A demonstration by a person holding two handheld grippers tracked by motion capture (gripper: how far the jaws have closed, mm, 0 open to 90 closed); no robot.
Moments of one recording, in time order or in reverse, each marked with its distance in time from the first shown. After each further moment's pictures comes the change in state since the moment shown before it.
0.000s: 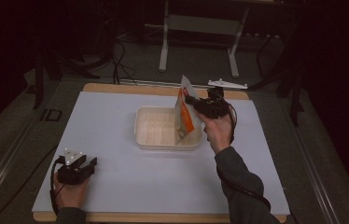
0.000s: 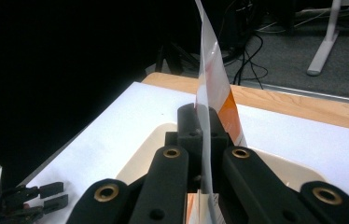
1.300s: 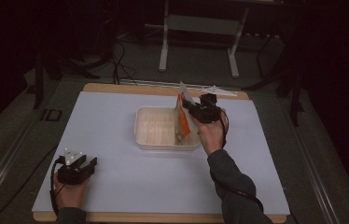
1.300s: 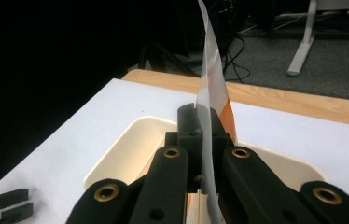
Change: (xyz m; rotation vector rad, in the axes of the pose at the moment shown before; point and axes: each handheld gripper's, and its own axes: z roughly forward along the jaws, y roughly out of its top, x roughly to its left) left arm 0.000 0.000 0.000 -0.001 0.000 0.002; right arm -0.005 -0.024 0.025 -0.015 -0.077 -0.019
